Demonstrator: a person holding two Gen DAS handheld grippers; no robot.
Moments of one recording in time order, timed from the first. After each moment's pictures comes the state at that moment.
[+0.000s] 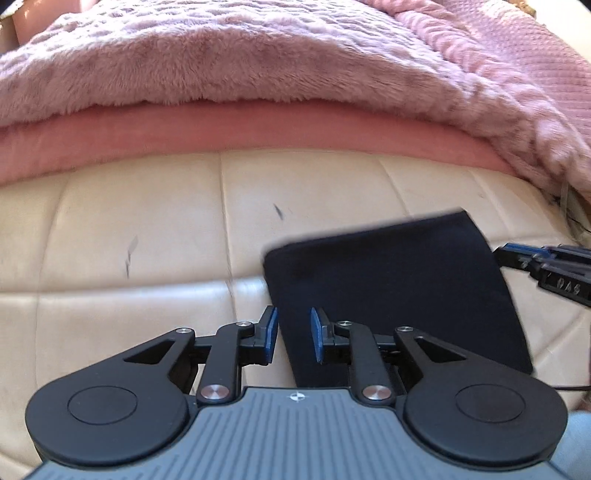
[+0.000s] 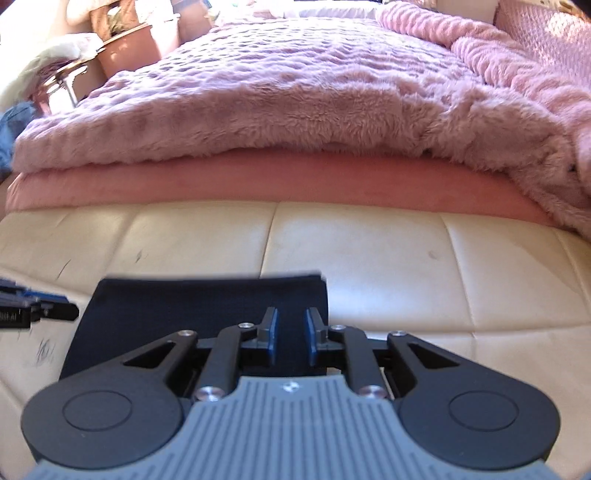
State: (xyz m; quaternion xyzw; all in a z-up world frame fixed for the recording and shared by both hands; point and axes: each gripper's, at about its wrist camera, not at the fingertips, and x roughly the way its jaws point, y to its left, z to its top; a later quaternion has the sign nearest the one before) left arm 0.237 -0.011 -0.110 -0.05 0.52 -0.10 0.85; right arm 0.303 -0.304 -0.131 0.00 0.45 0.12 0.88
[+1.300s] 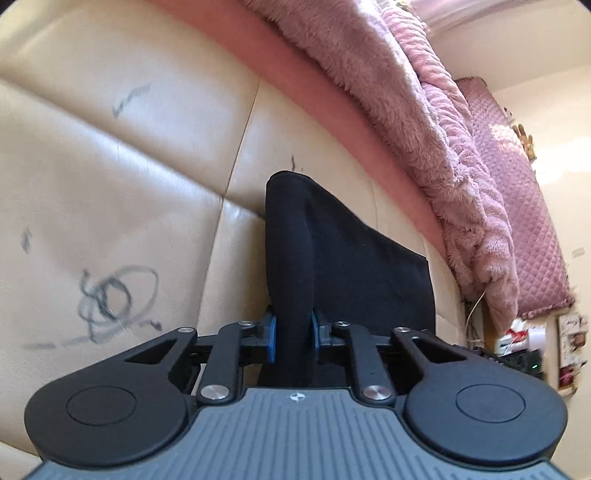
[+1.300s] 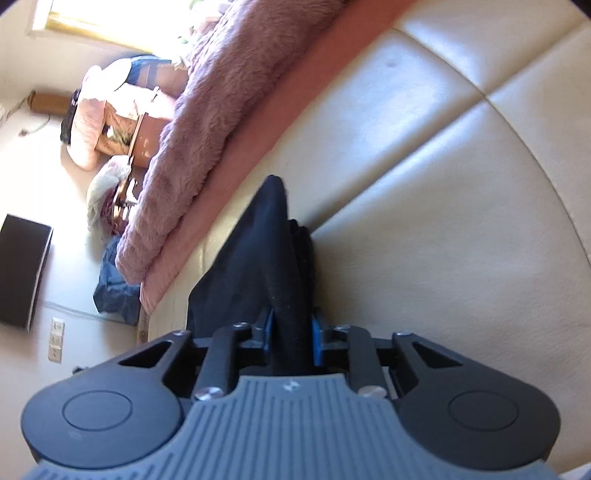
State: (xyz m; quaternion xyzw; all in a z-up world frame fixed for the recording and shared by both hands) left arm 0.236 0.049 -0.181 -0.36 0.51 -0.14 0.77; right arm 0.295 -0.402 -0.220 0.40 0.50 0.21 0.74
